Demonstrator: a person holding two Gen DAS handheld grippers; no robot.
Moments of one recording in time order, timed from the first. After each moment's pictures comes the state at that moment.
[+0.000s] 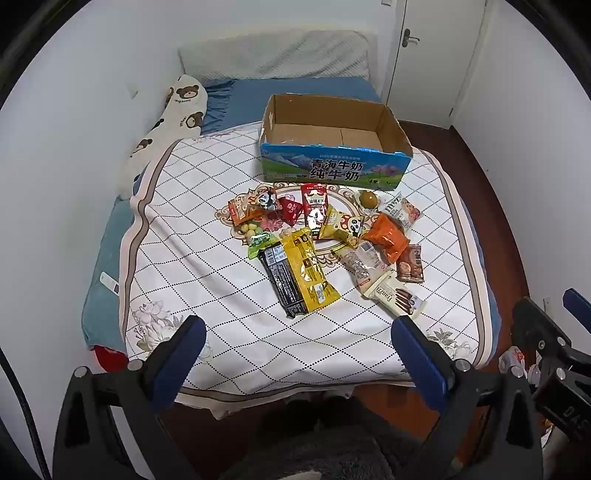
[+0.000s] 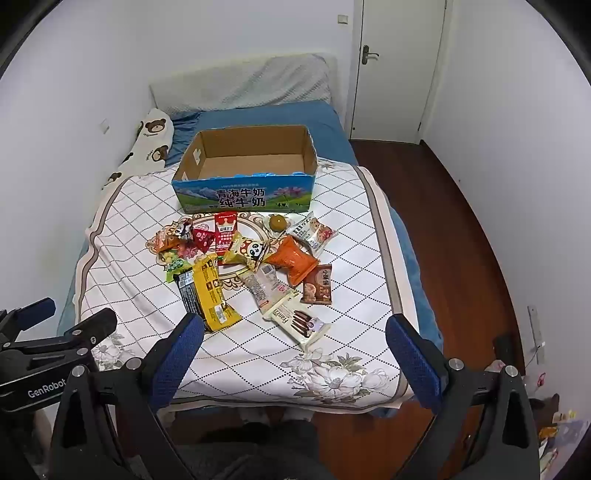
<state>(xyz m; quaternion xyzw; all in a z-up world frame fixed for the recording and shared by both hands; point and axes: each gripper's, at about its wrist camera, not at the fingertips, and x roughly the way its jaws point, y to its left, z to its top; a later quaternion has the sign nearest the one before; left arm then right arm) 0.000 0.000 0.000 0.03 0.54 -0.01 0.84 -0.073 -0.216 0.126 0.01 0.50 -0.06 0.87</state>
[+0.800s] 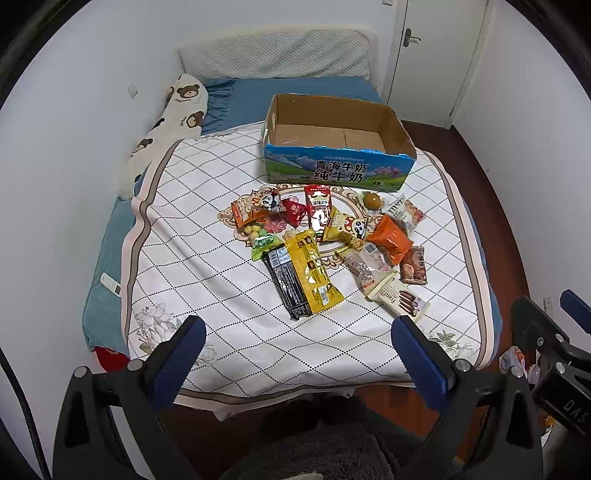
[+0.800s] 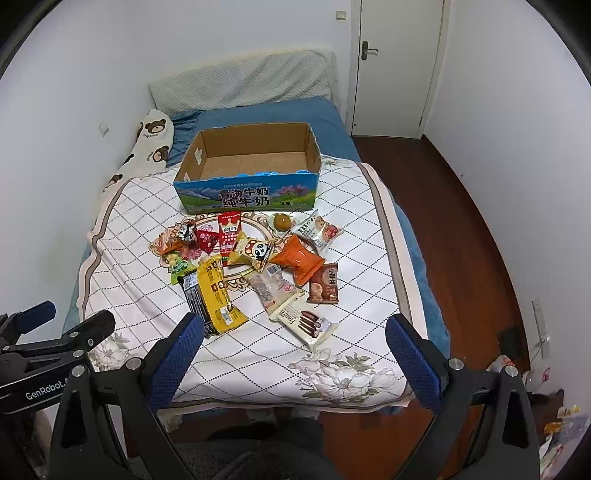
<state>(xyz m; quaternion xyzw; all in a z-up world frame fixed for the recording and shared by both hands) 0.004 0.003 -0.002 0.02 0.54 -0.02 0.84 -0.072 -0.210 0.123 0.02 0.49 -0.06 0.87</state>
